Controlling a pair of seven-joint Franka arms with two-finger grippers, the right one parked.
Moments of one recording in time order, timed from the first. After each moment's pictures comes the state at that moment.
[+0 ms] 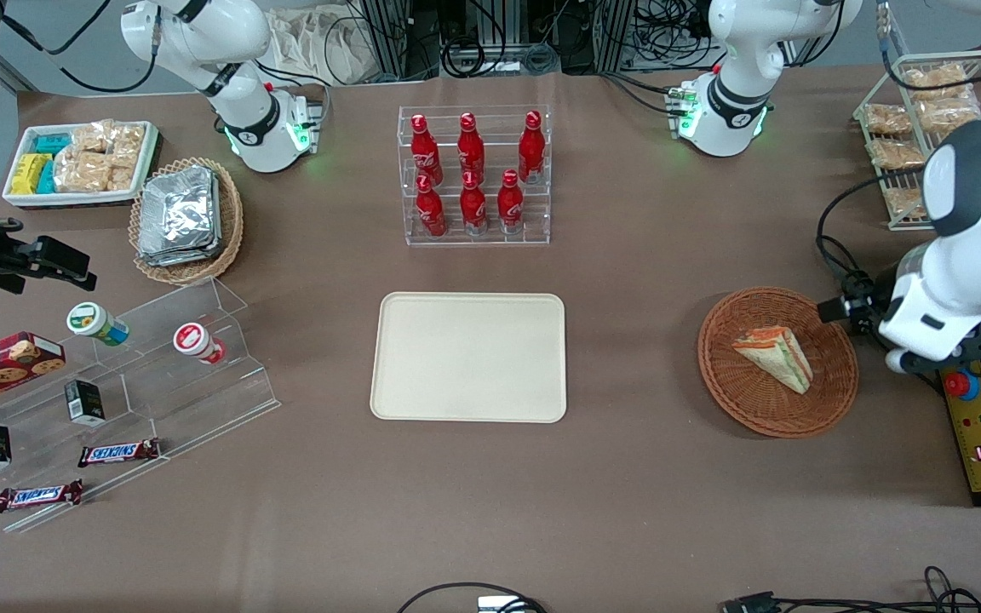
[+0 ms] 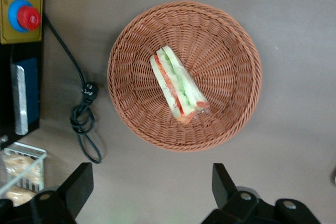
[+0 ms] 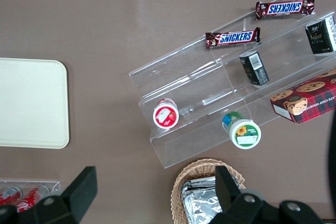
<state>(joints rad) 0.08 0.23 -0.15 -1.65 0.12 1.66 -0.37</state>
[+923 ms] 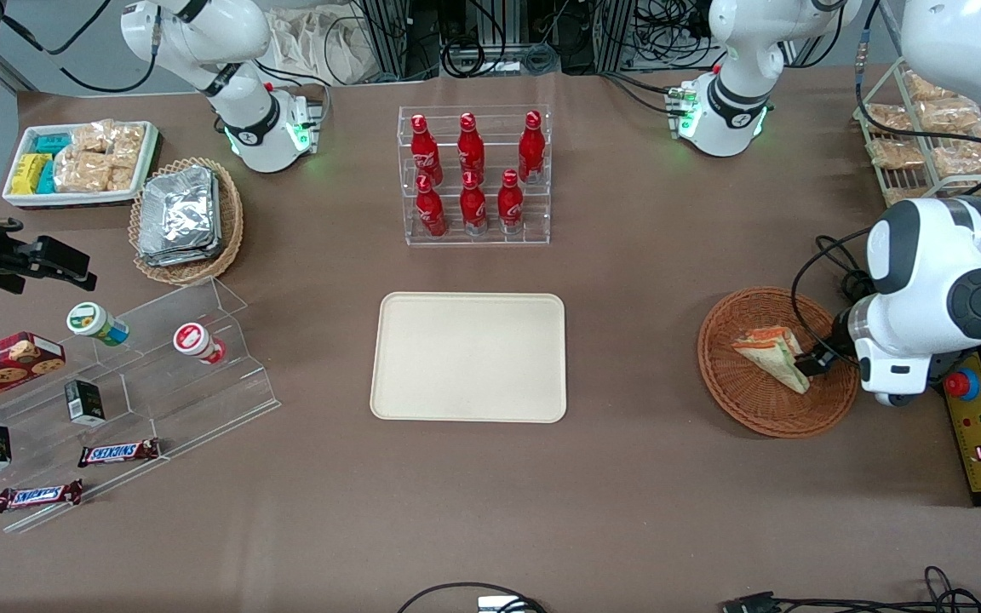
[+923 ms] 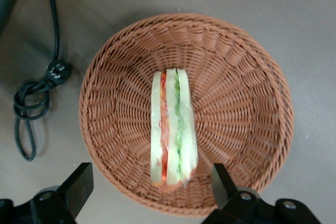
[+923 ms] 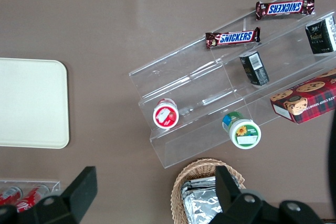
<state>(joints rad) 0.13 0.31 -0.14 -1.86 0.12 1.99 -0.78</state>
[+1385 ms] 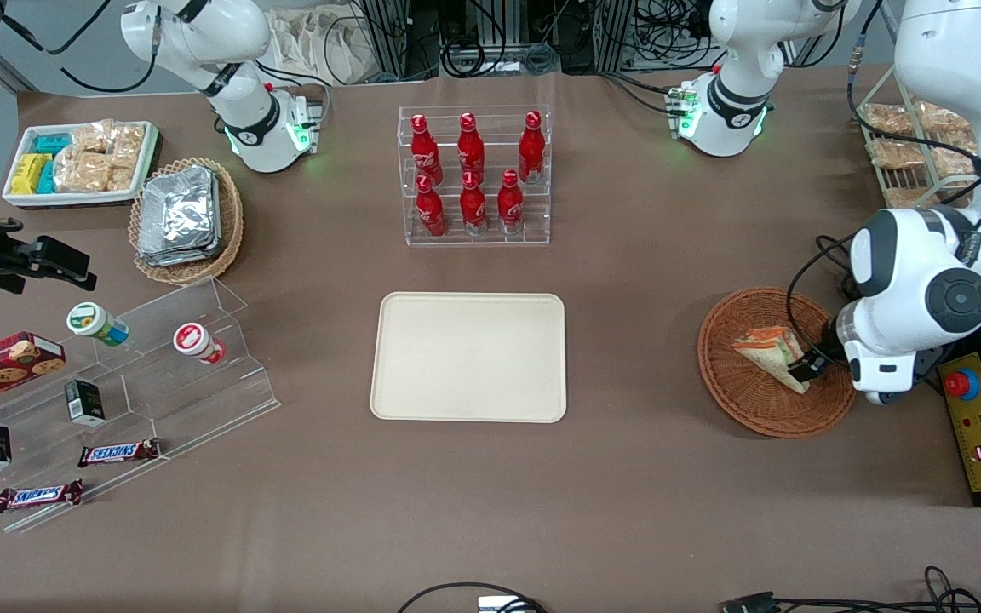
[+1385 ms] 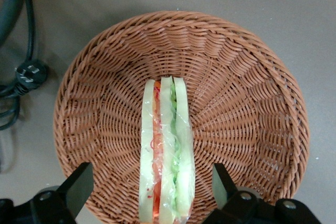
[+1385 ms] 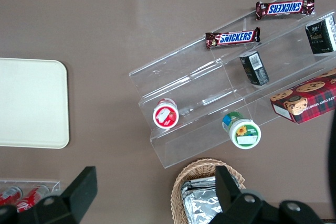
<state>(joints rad) 0.14 0.32 -0.14 -1.98 0.12 2.18 -0.84</state>
